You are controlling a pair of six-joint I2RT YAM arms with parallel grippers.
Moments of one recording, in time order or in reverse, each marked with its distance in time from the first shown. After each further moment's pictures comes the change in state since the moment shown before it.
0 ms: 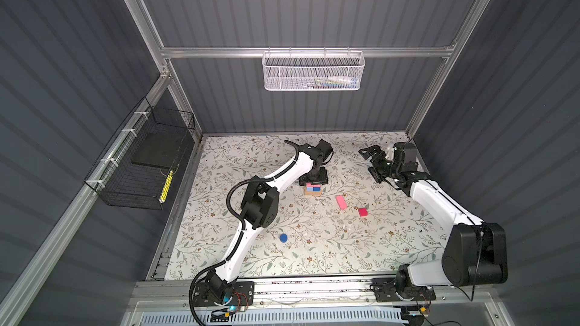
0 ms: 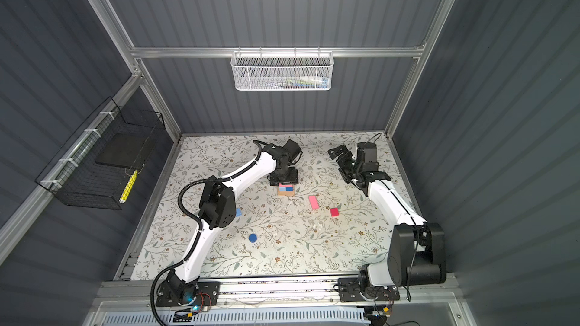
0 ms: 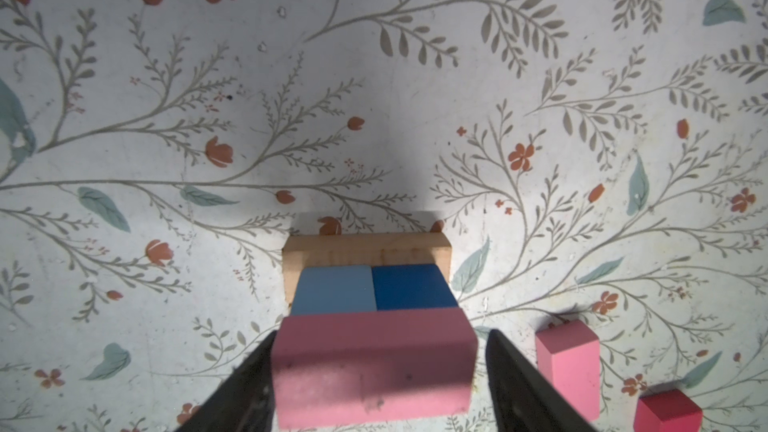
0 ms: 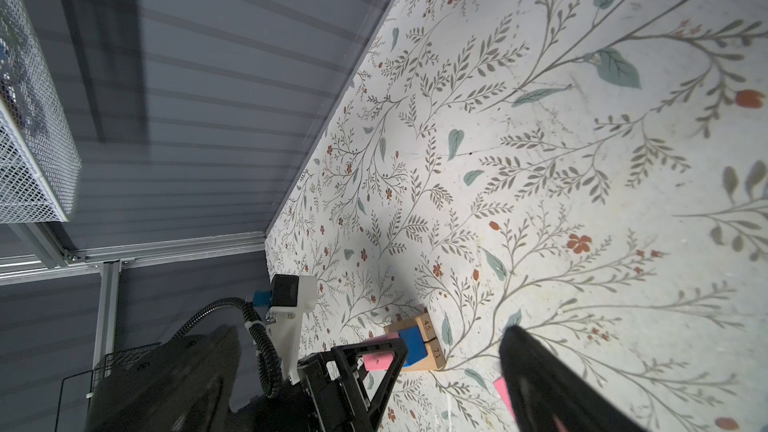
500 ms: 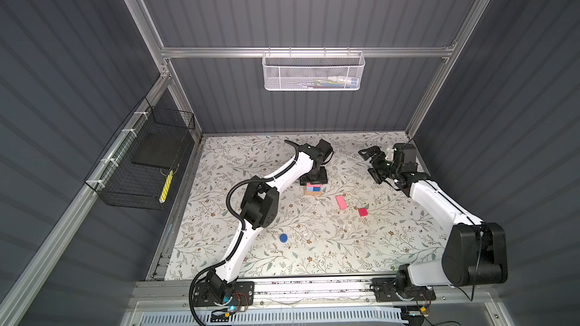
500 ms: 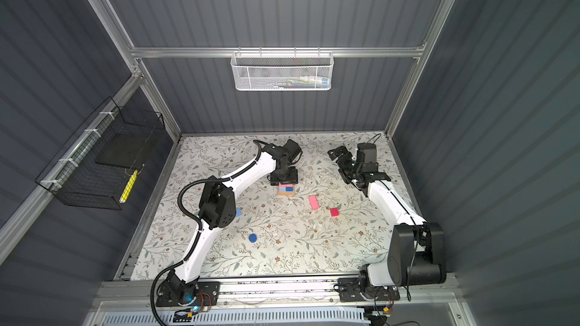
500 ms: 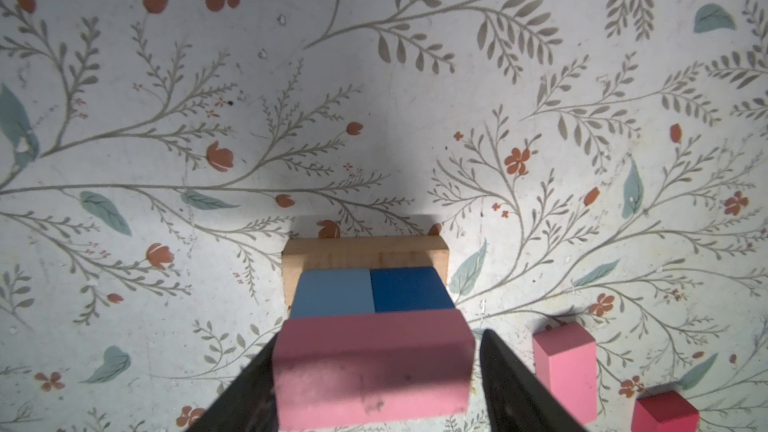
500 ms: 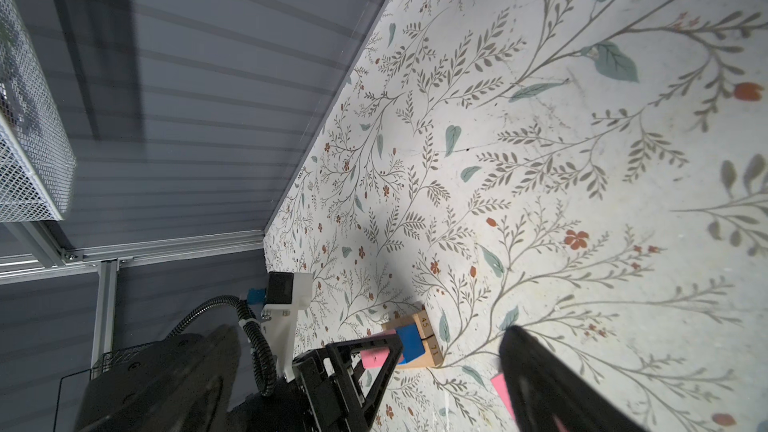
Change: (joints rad) left arm 0.000 -0.005 -0.005 0.011 -0.003 0.000; right arm 0.000 0.000 -0.009 0.001 -0.003 0.000
